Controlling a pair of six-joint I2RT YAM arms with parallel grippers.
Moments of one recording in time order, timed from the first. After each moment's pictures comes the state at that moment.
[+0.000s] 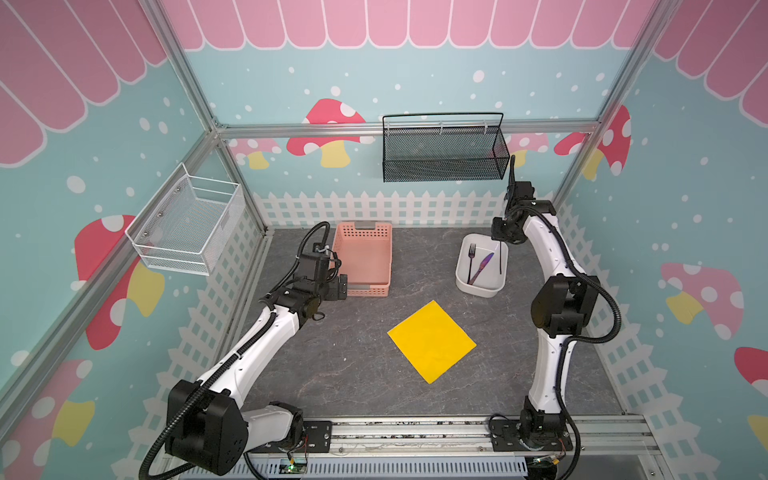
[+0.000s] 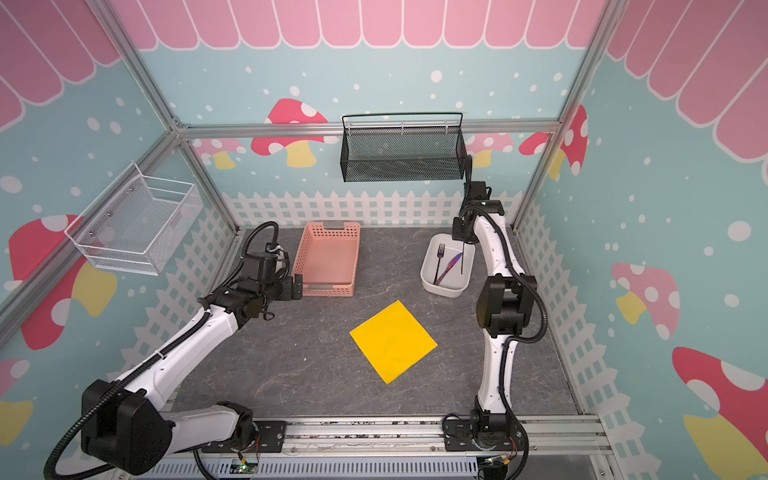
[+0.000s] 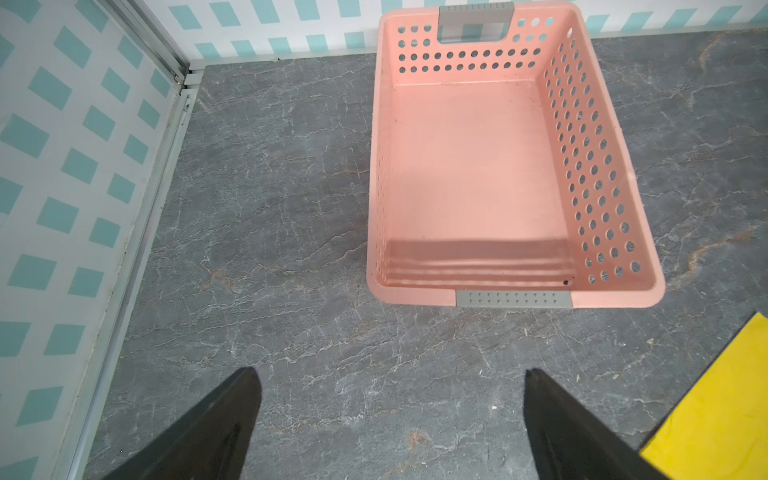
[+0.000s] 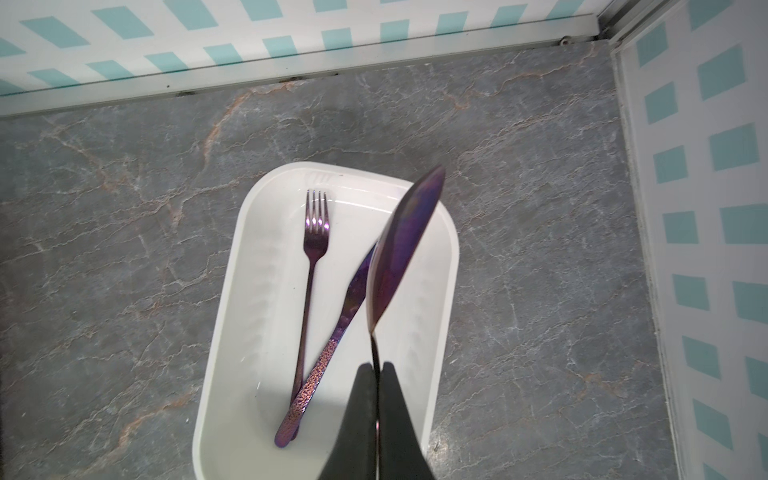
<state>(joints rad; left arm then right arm) -0.28 1.26 0.99 -0.49 -0.24 -0.16 0.02 2.17 2.19 -1.06 0.05 0.11</state>
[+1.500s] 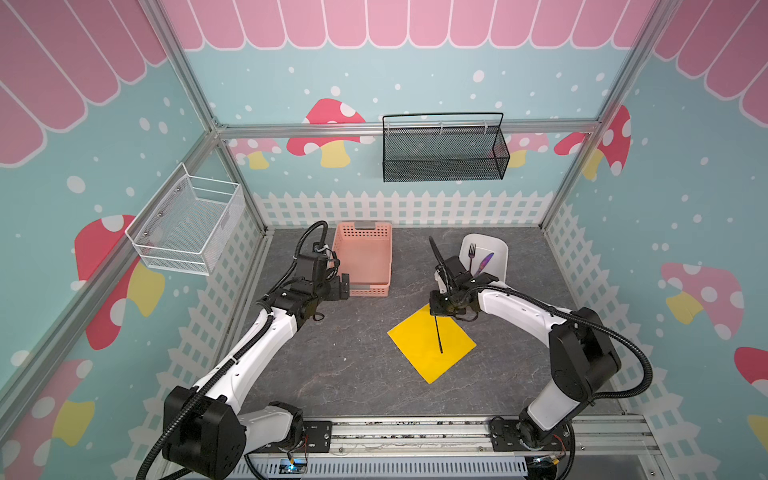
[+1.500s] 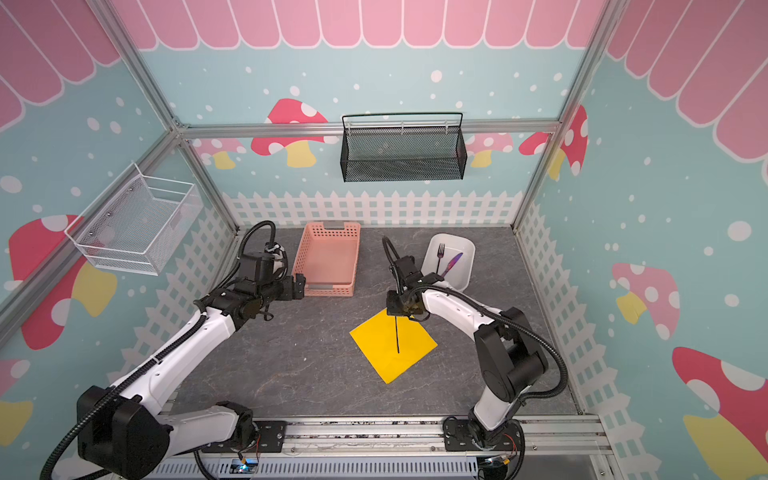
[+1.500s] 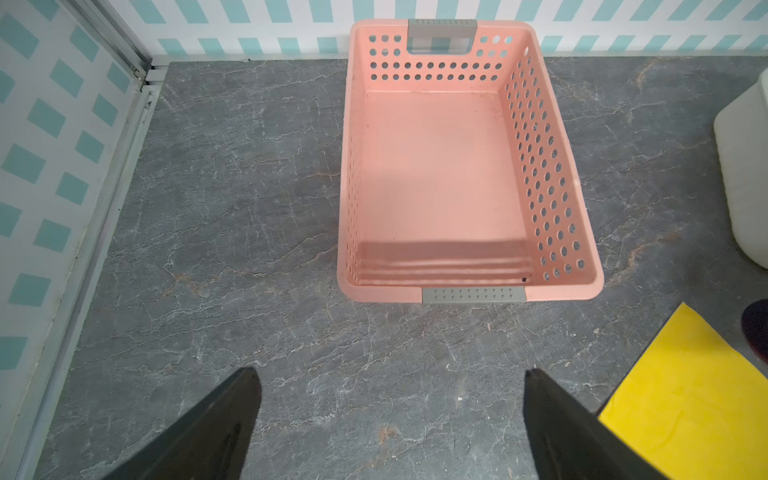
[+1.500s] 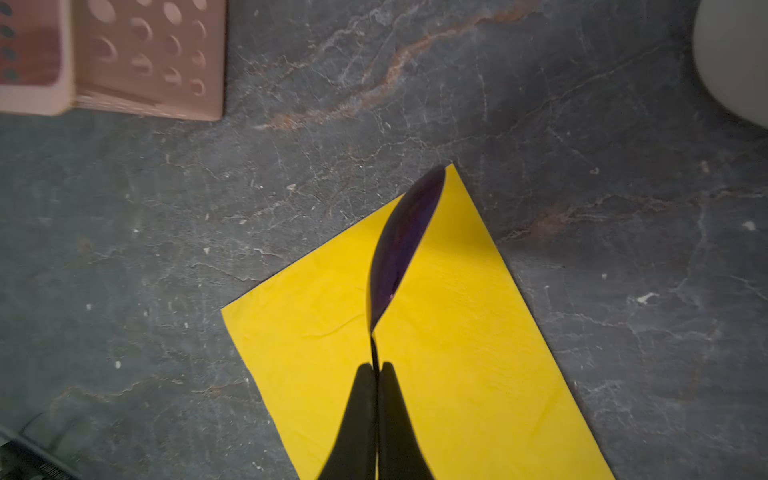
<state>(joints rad) -0.28 1.24 0.99 -0.49 -0.16 -0.19 0.59 1.69 1.19 -0.65 -0.06 0.52</state>
